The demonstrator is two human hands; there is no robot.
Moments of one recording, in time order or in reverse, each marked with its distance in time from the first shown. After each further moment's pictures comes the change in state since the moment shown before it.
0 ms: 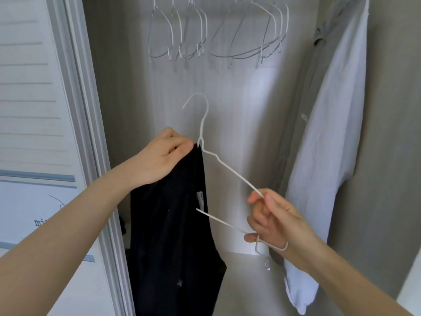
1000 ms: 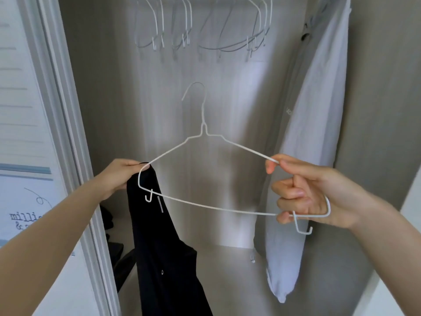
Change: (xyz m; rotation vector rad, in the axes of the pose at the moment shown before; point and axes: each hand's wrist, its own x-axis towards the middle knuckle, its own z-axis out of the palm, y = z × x) left_hand -0.012 -0.090 0.036 -0.602 0.056 -0.647; right_hand -0.018 -0.112 -0.028 -0.123 -0.081 0.381
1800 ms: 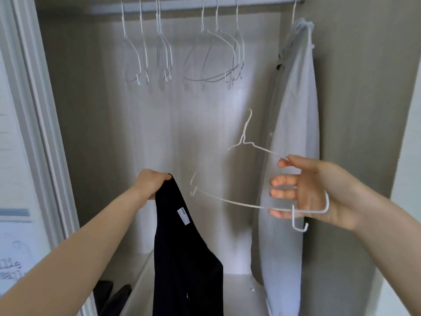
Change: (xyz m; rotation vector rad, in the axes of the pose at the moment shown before) left_hand 0.031 0.072 0.084 0.106 0.144 -0.001; right_hand -0.016 -0.041 0.007 0.097 0.493 -0.088
